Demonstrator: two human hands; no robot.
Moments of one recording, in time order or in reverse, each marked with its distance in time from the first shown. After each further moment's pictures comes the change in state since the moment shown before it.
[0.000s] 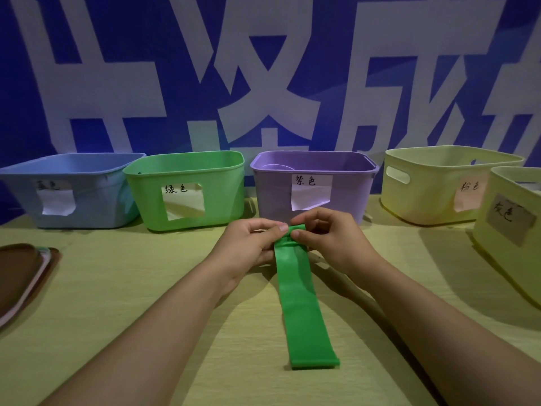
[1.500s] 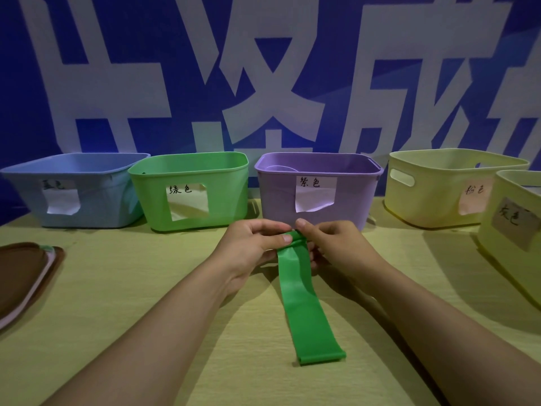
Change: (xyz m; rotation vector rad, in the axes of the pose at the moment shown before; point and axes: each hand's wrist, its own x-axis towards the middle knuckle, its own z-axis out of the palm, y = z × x) left_hand 0.002 0.000 -0.002 -0.066 0.016 -0.017; right_hand -0.008 -0.006 0.003 0.030 -0.044 0.175
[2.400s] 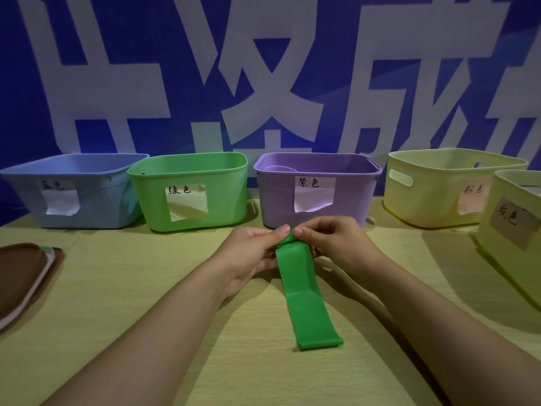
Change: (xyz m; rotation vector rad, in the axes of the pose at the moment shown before) left_hand -0.001 0.000 0.001 0.000 -0.067 -0.110; right_hand 0.005 0.002 -0.006 0.031 -0.044 -0.114
